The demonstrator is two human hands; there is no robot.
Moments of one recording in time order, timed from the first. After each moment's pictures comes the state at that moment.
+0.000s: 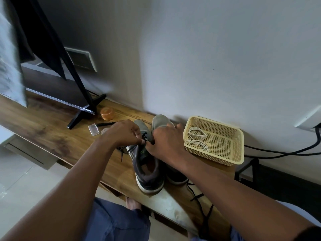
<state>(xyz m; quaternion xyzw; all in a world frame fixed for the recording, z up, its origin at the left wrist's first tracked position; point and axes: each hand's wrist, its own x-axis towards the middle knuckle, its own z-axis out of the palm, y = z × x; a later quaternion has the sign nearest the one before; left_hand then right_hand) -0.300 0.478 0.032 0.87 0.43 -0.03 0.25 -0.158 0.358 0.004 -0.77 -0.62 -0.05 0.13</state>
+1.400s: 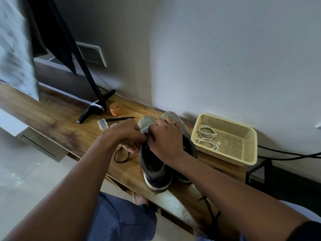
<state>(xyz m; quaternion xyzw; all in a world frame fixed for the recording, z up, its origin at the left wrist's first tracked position) -0.310 0.477 0.031 0.71 0.52 -0.08 0.47 -0.184 0.370 -0.010 -0.76 -0.62 -0.06 0.20</state>
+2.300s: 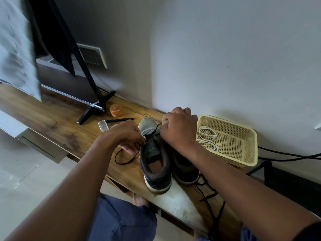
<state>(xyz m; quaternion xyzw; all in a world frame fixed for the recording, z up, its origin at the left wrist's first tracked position) -0.313 0.474 0.037 0.71 0.52 -0.07 0.46 -0.146 0.382 0.008 -0.82 -0.54 -0.04 0.20</state>
